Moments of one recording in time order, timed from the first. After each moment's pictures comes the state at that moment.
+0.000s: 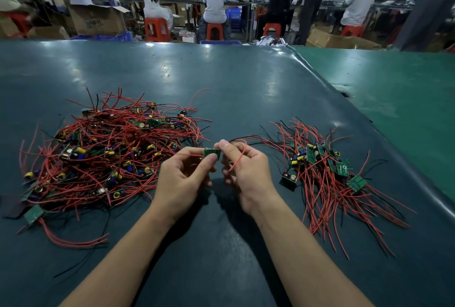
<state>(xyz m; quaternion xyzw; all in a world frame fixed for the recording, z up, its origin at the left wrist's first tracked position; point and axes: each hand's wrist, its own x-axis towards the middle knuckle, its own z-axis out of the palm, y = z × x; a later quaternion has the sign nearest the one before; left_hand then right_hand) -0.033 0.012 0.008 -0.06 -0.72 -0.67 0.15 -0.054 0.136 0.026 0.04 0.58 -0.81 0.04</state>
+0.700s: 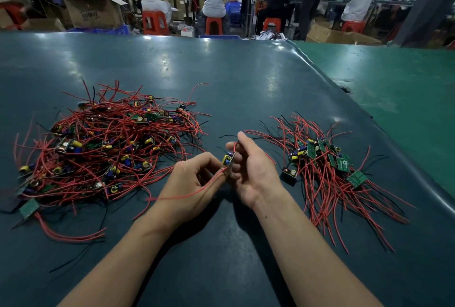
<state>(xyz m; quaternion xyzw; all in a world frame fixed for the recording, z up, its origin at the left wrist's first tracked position) -0.028 0.013 -0.003 -0.15 -0.81 -0.55 0.12 -0.058 0.139 0.028 0.15 0.44 -0.87 0.12</state>
